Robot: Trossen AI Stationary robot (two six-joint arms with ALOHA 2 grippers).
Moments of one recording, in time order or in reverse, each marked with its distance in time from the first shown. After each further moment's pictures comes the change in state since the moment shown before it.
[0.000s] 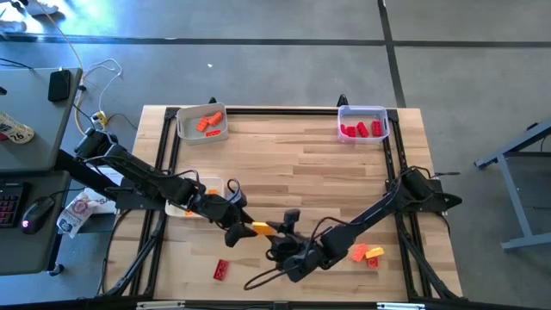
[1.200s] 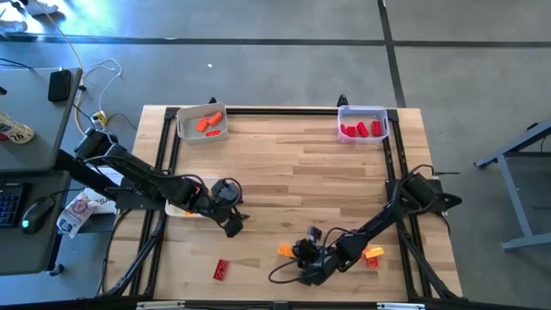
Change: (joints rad) left arm 0.000 0.000 0.000 -0.316 -0.263 0.111; right arm 0.090 0.004 -0.400 0.234 -0.378 0.754
